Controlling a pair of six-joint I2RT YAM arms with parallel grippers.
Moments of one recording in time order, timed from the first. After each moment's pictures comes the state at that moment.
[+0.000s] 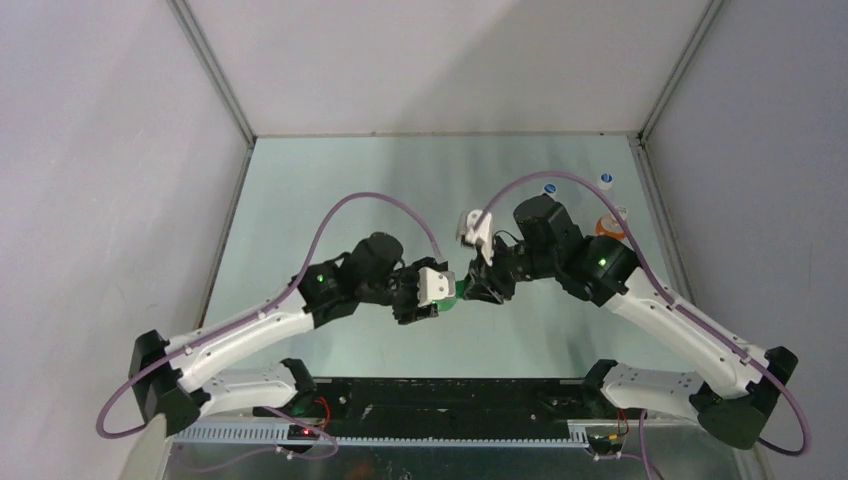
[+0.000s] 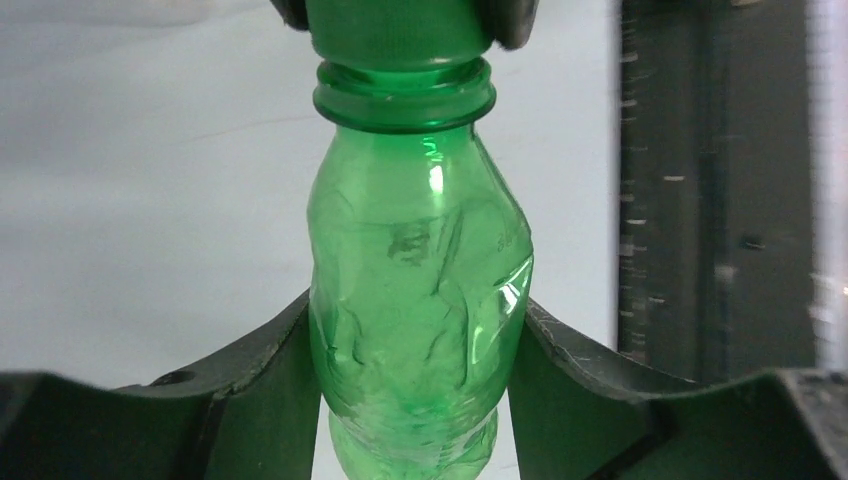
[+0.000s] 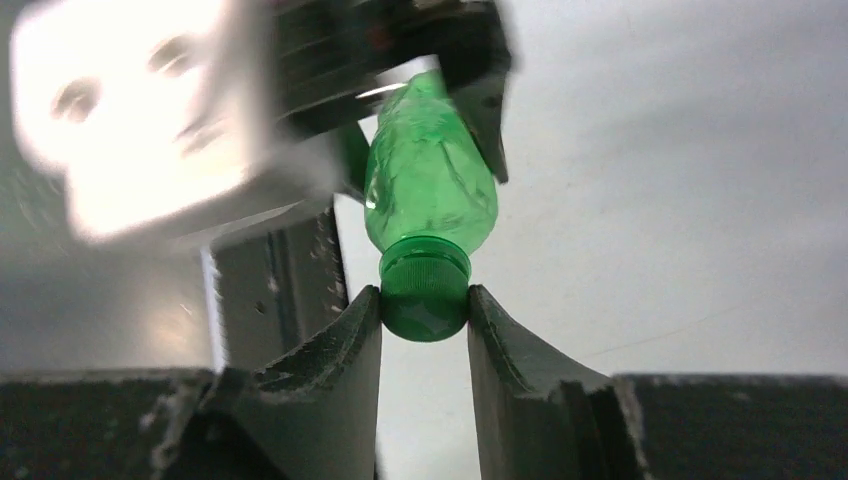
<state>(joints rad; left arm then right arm) -0.90 1.12 0.94 -0.52 0.49 0.50 0.84 1.10 1.19 -0.74 -0.54 -0.35</state>
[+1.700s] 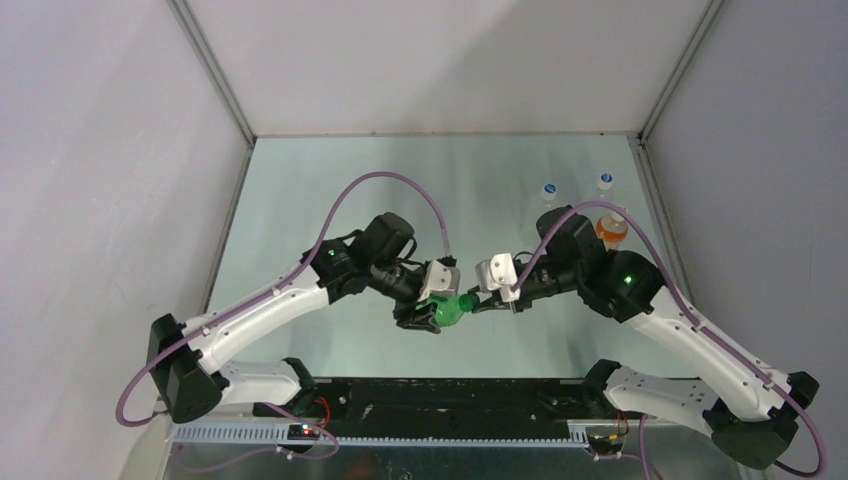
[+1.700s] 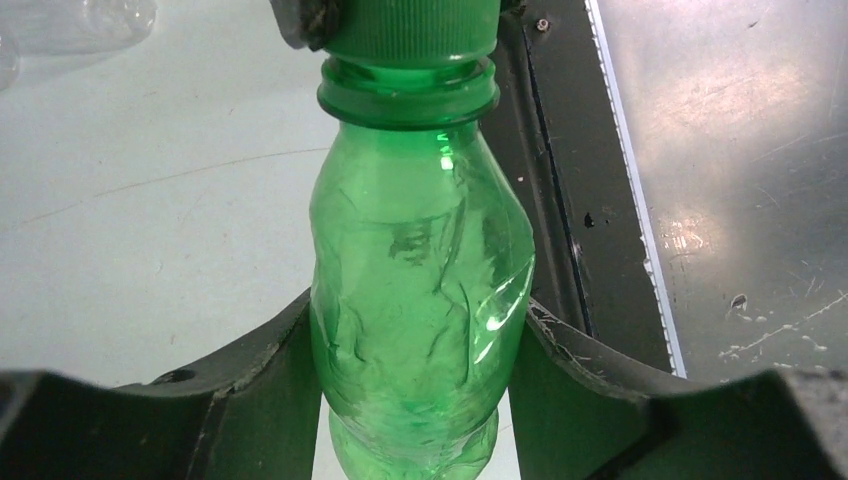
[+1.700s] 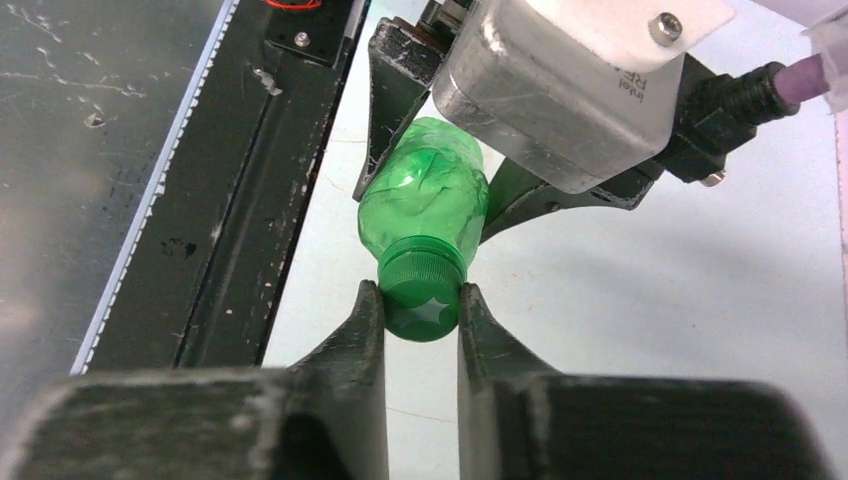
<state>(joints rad) -0.87 1.23 1.07 -0.70 0.74 0.58 0.82 0.98 1.12 -0.75 -0.74 -0.75</state>
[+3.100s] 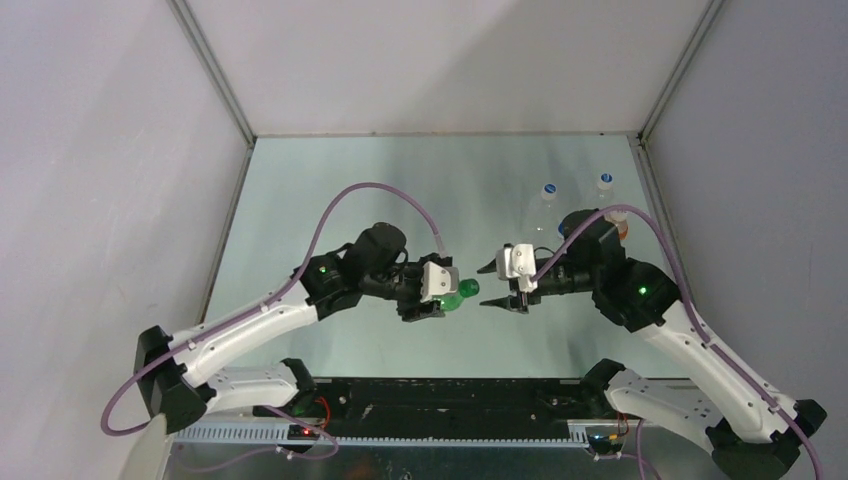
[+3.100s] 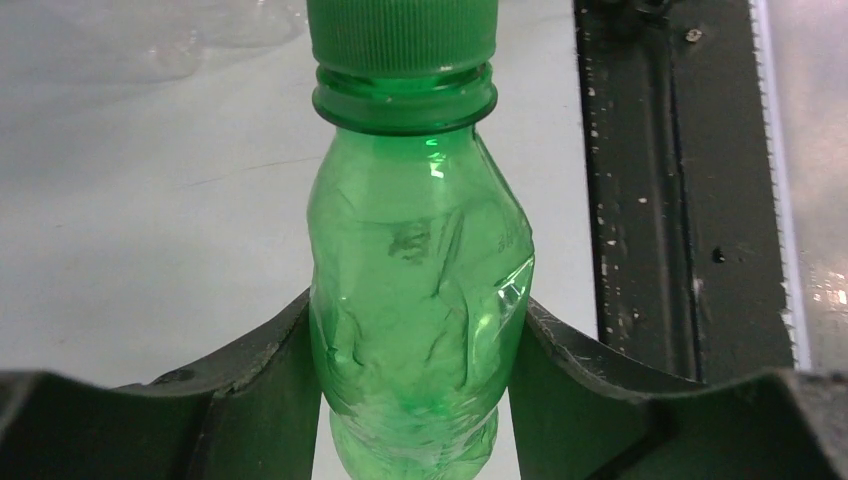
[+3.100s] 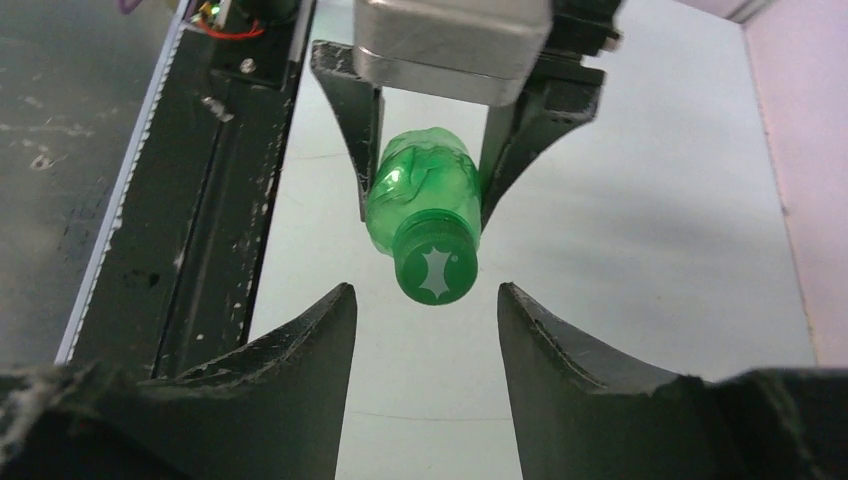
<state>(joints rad) -0.92 1.12 0.96 -0.48 0.46 0.52 0.70 0.87 1.03 -0.61 -0.75 -0.64</state>
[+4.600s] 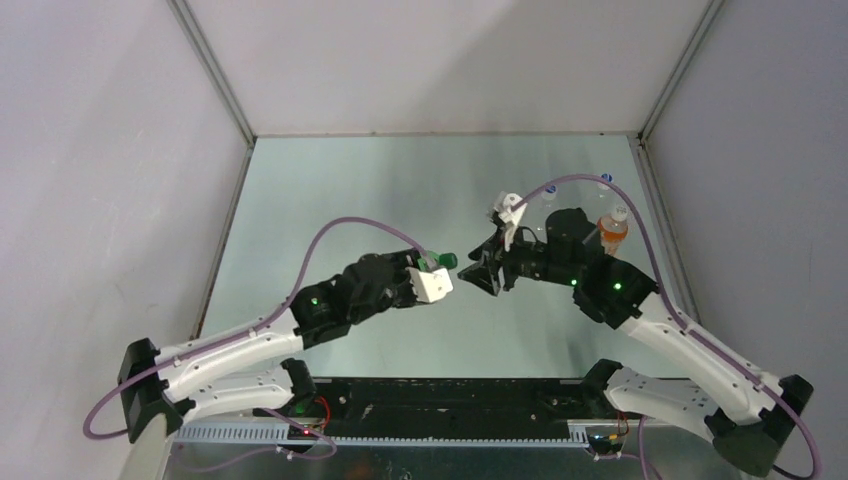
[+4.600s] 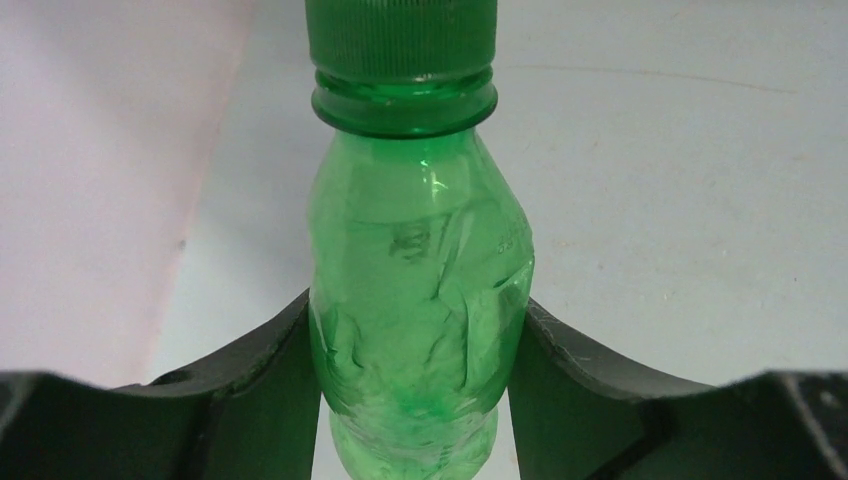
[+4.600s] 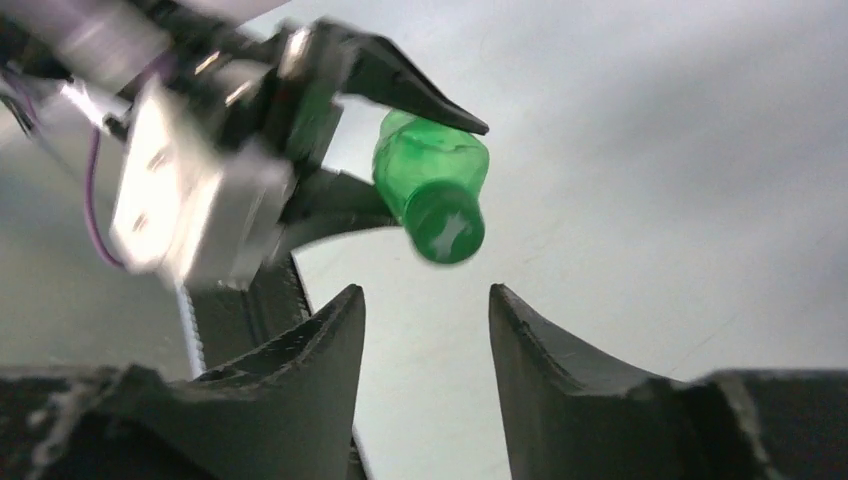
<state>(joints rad) -1.08 0.98 0.73 -0.16 -0.25 0.58 0.80 0.97 0.97 -0.34 -0.36 0.14</state>
